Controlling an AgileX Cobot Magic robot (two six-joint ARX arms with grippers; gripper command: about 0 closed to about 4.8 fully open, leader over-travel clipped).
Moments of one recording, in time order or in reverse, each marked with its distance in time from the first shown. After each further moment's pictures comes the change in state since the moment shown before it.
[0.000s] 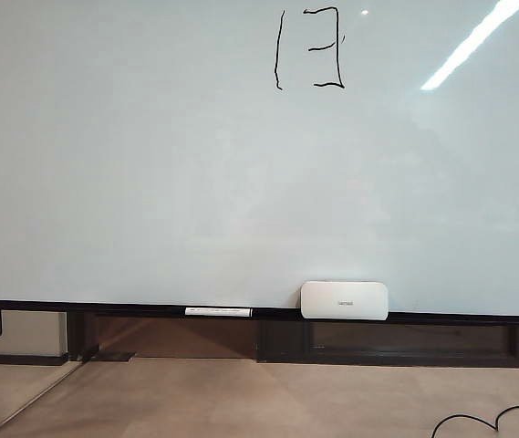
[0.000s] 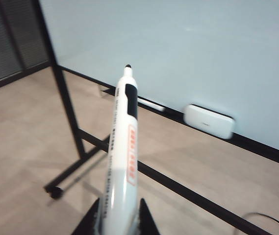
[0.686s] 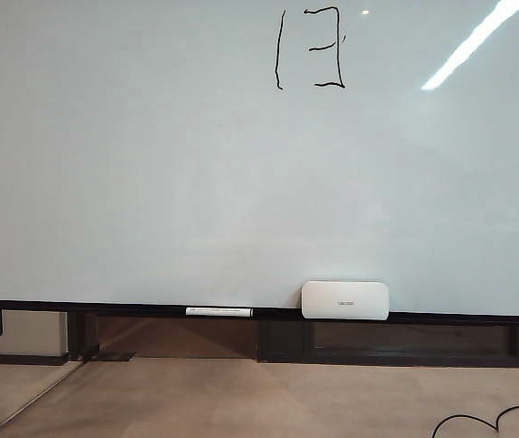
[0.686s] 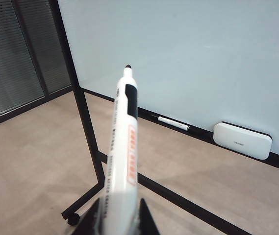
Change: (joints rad) left arm 0.000 0.001 -0.050 0.065 -0.004 -0.136; right arm 0.000 -0.001 -0.238 0.349 -0.049 0.008
